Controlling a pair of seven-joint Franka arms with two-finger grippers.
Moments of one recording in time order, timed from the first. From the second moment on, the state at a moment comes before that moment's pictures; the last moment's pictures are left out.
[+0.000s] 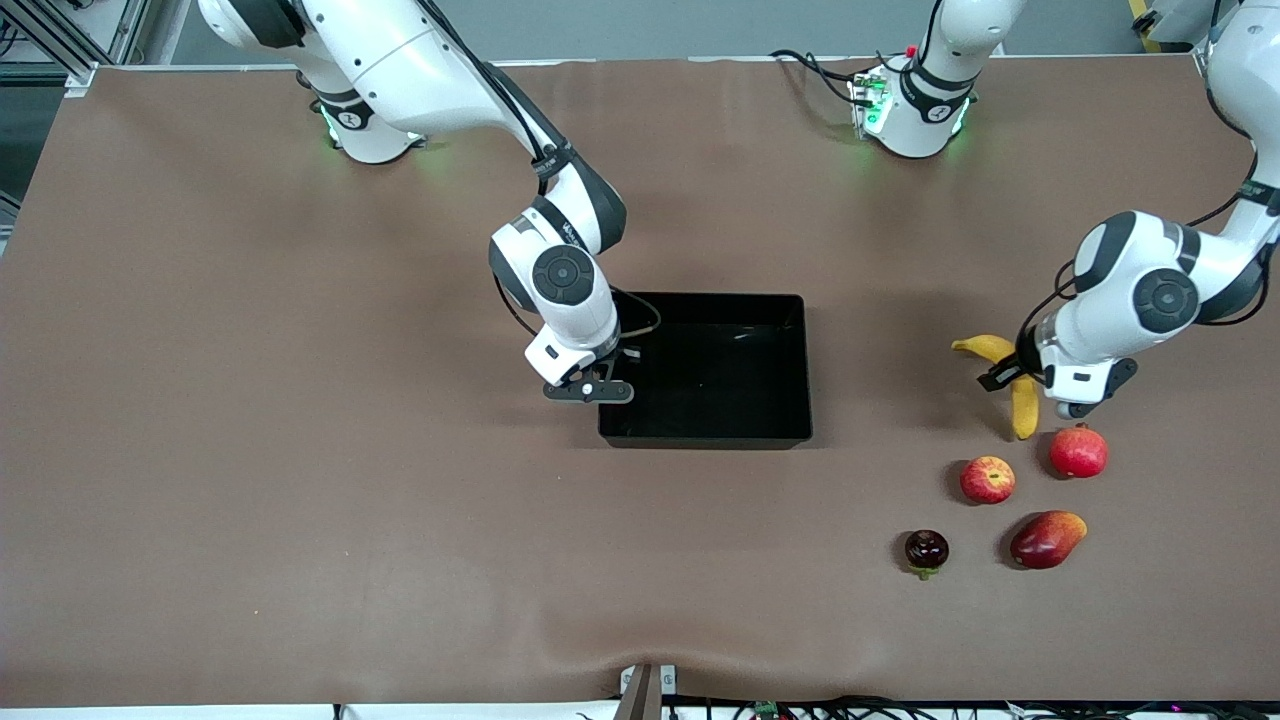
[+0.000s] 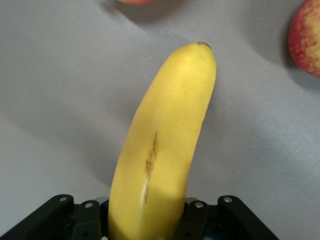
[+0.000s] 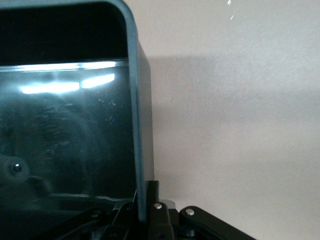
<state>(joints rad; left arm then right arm) 1.08 0.63 -1.02 -2.17 0.73 2.26 -1.08 0.69 0.67 0.02 -1.61 0.06 2.32 0.72</state>
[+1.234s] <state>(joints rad) 0.99 0.74 -0.93 -2.14 1.08 2.34 -1.46 0.12 0.31 0.00 -1.60 0.07 1.81 0.21</state>
